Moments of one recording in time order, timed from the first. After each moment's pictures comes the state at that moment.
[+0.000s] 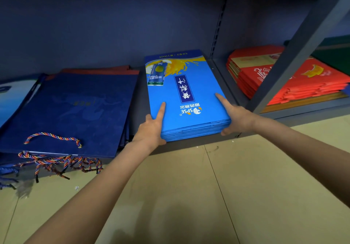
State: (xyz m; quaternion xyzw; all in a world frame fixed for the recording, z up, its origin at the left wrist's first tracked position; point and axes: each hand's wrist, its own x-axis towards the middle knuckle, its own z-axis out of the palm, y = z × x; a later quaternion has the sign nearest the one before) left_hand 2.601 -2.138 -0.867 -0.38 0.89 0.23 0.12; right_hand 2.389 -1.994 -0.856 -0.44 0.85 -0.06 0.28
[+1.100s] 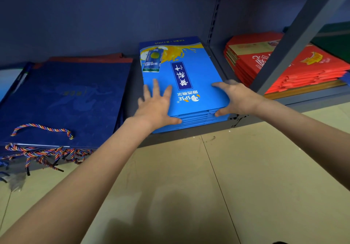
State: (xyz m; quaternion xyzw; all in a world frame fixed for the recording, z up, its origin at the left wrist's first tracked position) left_hand 2.572 -2.140 -0.845 -0.32 0.93 0.13 0.14; right_hand 2.387 -1.998 -0.834 -0.48 0.85 -0.04 0.20
